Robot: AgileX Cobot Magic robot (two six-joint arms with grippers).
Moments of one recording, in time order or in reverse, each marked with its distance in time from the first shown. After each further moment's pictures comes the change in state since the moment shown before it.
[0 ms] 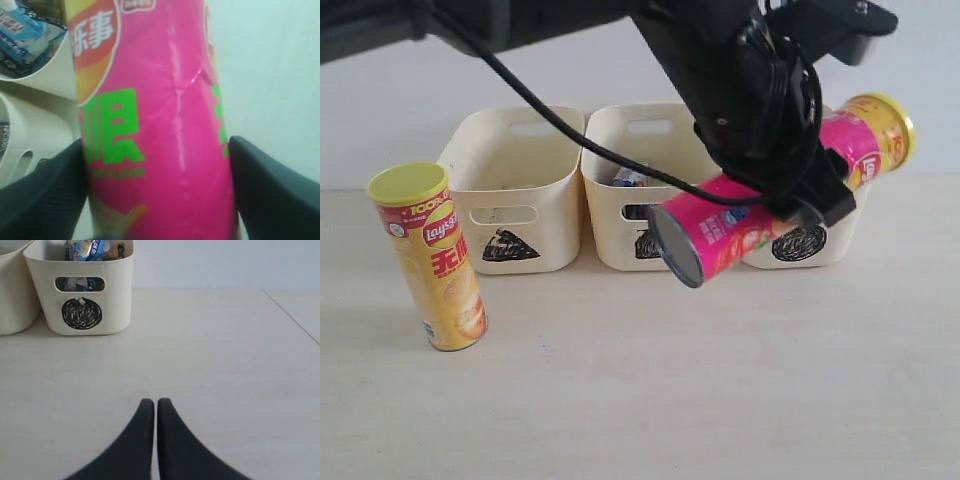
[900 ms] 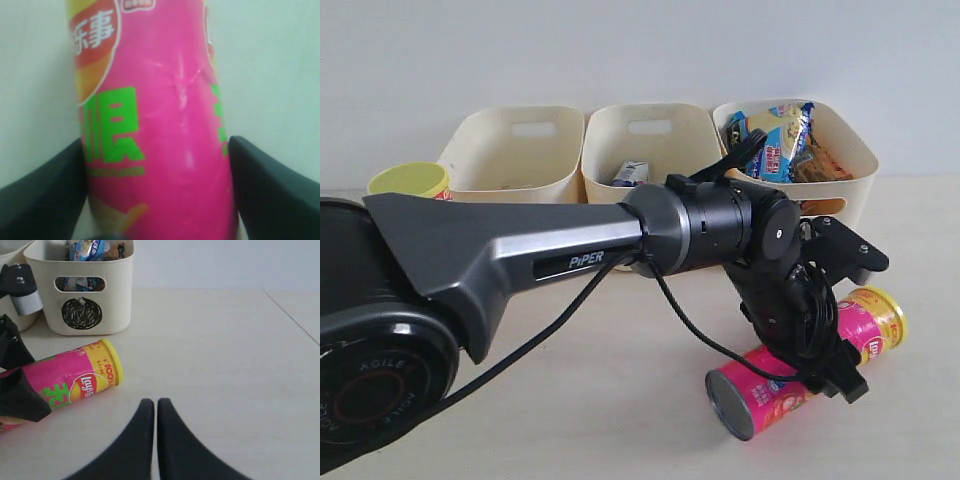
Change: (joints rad) left arm -0.015 0.428 -0.020 -0.203 -0.220 0.078; right arm 0.000 0.000 0.000 0.000 0.000 0.000
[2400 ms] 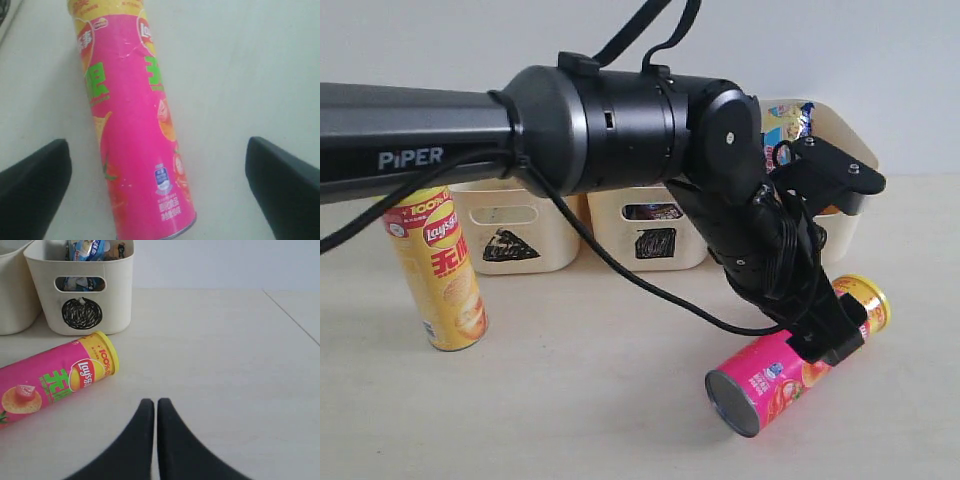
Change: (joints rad) left arm 0.000 -0.326 0.243 0.002 0.015 -0.003; right arm 0.000 0.000 0.000 0.000 0.000 0.000
